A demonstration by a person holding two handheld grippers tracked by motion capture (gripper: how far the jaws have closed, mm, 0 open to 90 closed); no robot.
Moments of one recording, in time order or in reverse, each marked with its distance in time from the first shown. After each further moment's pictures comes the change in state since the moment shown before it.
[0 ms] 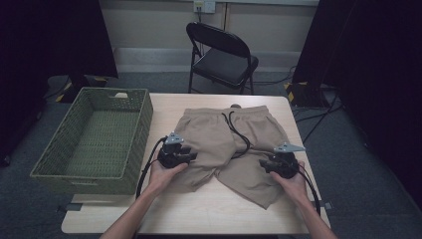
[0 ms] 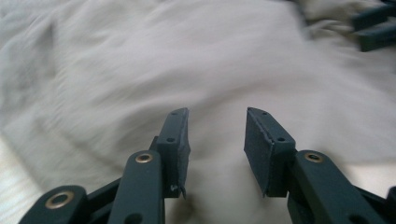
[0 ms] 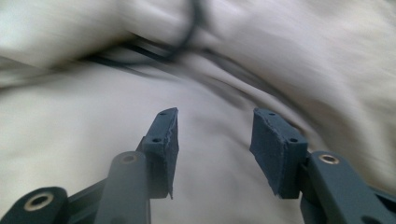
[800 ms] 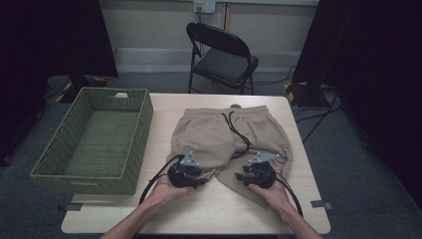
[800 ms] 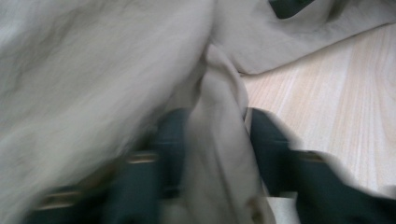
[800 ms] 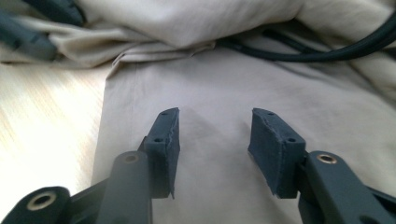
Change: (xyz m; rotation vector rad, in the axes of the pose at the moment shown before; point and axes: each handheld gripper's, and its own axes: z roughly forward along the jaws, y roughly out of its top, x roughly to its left) left arm -0.044 -0.029 0.020 0.197 -0.166 0.222; right arm 0.067 -0.001 0.023 0.059 0.198 -0.112
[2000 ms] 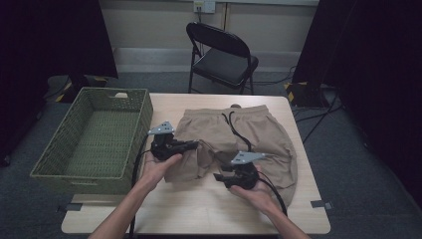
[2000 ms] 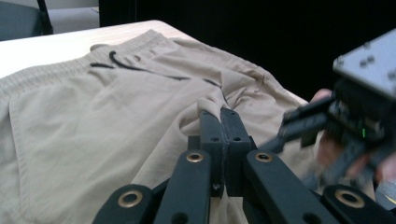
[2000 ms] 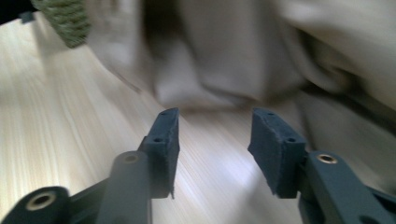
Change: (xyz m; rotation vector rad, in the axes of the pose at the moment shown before) left arm 0.045 0.043 -0.078 -0.412 -0.044 -0.208; right arm 0.056 0.040 0.005 -0.133 0.173 -0.073
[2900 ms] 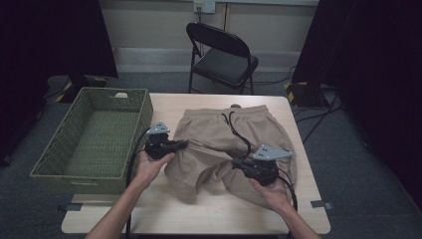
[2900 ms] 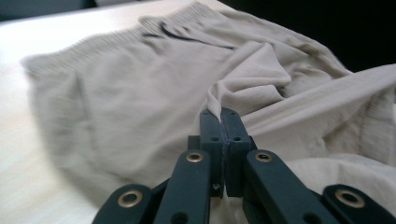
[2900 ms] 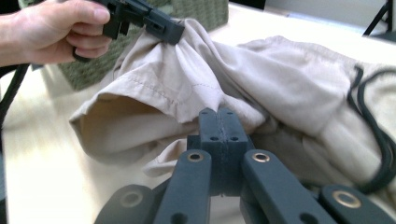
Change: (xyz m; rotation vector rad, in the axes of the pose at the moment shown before) left arm 0.023 -0.020 -0.001 0.107 0.144 0.007; right arm -0.009 0.012 -0.067 -0.155 -0.069 0.005
